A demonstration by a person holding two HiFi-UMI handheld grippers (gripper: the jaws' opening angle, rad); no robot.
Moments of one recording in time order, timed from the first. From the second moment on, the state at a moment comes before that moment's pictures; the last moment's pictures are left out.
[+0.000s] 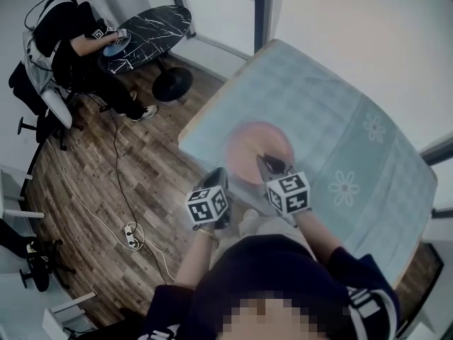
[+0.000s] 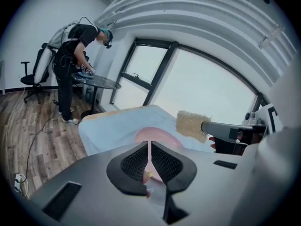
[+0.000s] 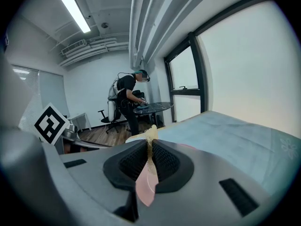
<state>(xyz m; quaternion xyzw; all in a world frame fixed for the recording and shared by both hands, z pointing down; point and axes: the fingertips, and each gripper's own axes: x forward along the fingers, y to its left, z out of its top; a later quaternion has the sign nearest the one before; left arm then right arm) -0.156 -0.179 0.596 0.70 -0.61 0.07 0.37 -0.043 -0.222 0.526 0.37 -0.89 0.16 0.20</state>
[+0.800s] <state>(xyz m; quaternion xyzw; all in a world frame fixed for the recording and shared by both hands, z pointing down) -0.140 -0.255 0.685 0.70 -0.55 0.13 0.43 -0.029 -0.303 0.606 0.43 -0.85 0.15 0.28</state>
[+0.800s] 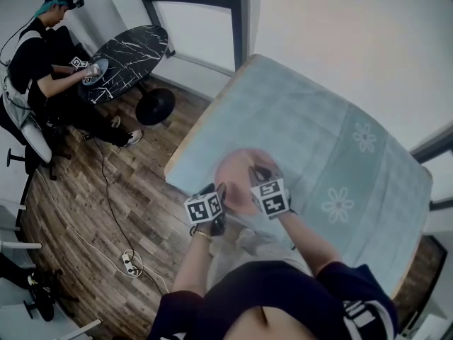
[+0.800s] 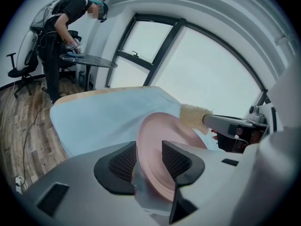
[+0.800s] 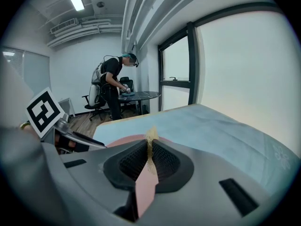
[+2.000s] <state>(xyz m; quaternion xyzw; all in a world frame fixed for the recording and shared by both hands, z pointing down) -0.142 -0.270 0.719 0.69 -0.55 0.17 0.44 -0.064 -0.283 0.687 0.34 -0.84 0.20 0.37</state>
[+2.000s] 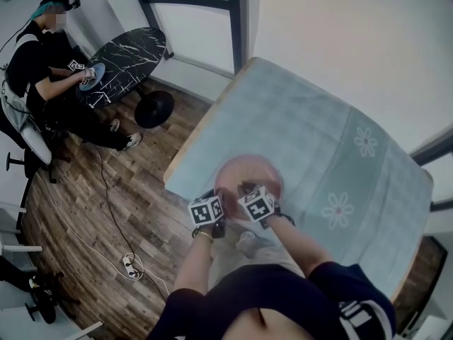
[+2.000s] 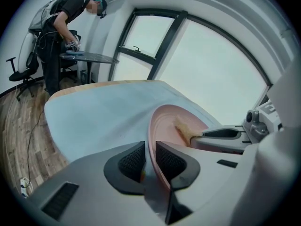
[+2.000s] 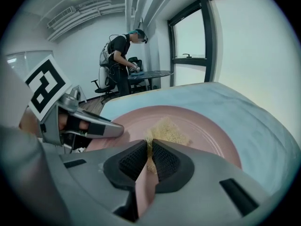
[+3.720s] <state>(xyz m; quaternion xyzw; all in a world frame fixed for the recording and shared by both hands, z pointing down) -0.147 -0.269 0.723 0.69 -0.56 0.18 0.43 -0.065 -0.183 0.634 0.21 -0.88 0.20 0.39</state>
